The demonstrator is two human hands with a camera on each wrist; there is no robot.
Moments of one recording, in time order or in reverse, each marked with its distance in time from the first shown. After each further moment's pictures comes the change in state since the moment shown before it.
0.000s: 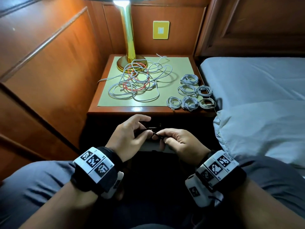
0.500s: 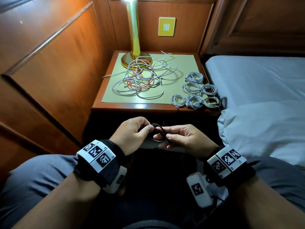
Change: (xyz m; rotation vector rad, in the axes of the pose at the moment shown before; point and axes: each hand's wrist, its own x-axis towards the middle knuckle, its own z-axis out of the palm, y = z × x) left_hand 0.005 -0.001 -0.005 0.123 -0.097 -0.142; right_hand 0.001 -0.009 -0.004 0.457 -0.125 0.218
